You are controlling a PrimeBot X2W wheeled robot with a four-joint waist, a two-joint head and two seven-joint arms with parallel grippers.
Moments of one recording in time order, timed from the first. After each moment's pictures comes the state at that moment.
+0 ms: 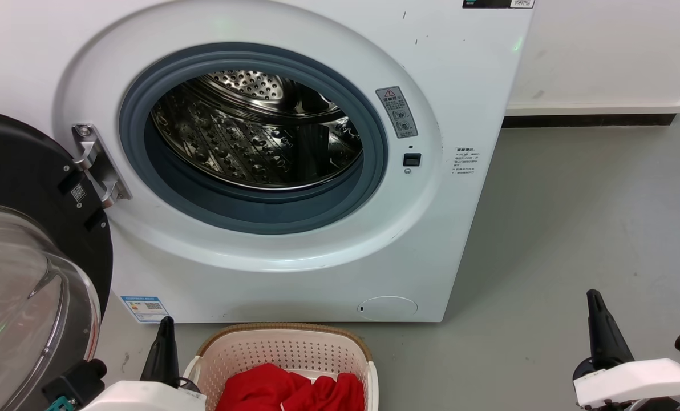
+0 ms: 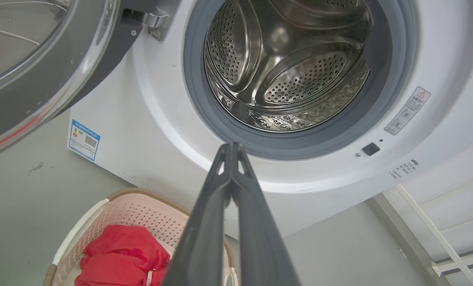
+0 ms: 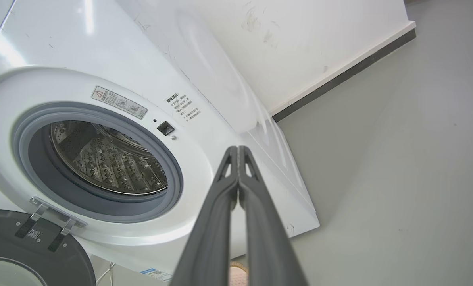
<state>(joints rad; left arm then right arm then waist) 0.05 0.05 0.07 0.16 -0.67 -0.06 -0.10 0.02 -0.05 -0.09 0.17 0.65 0.13 -0.11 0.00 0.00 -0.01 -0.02</state>
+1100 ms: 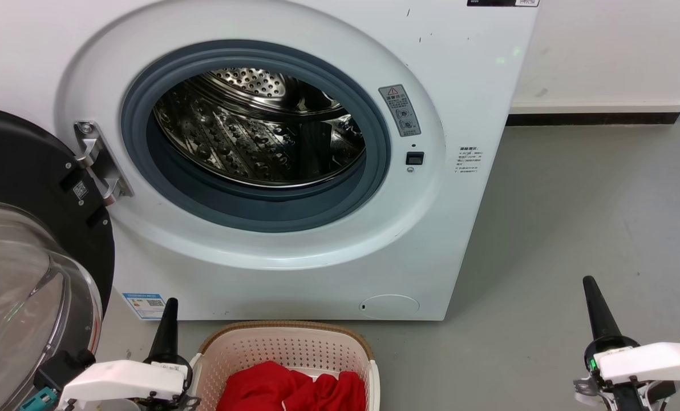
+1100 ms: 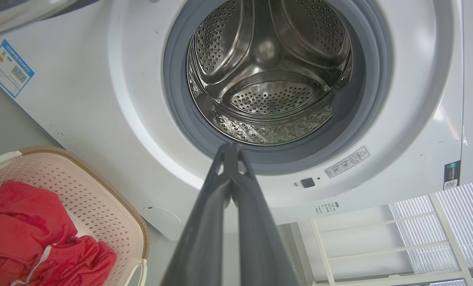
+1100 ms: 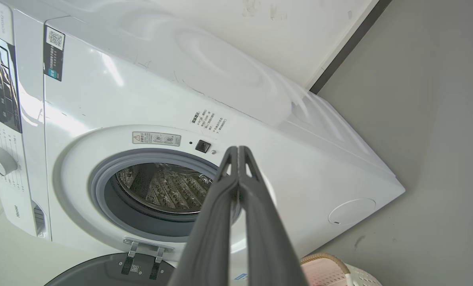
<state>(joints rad) -0.02 0.05 0.09 0.20 -1.10 -0.09 -0.01 -0.03 -0.05 -0.10 0.21 1.09 0.13 -0.01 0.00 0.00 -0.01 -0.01</state>
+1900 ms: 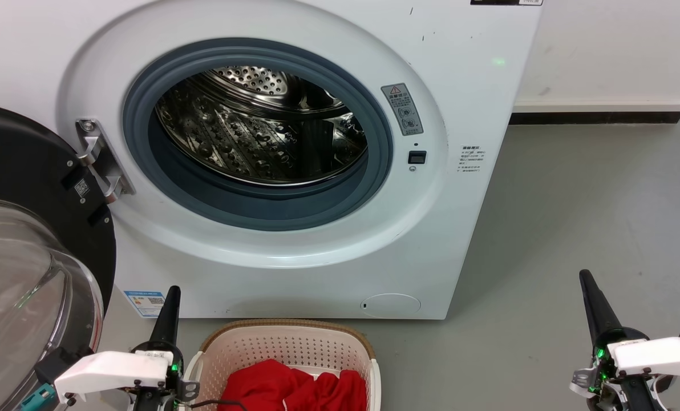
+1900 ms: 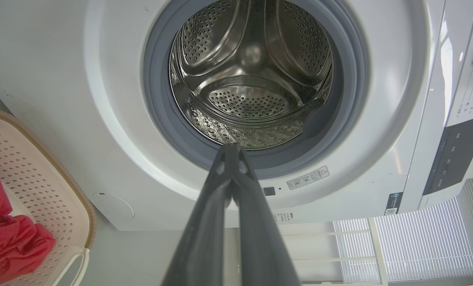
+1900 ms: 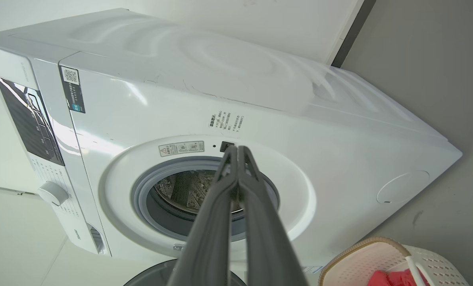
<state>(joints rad) -0.06 0.05 0.10 0.22 -1.34 -0.11 0.05 -0.06 -0.05 -0.11 0.22 1.33 0.13 0.05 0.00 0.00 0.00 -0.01</state>
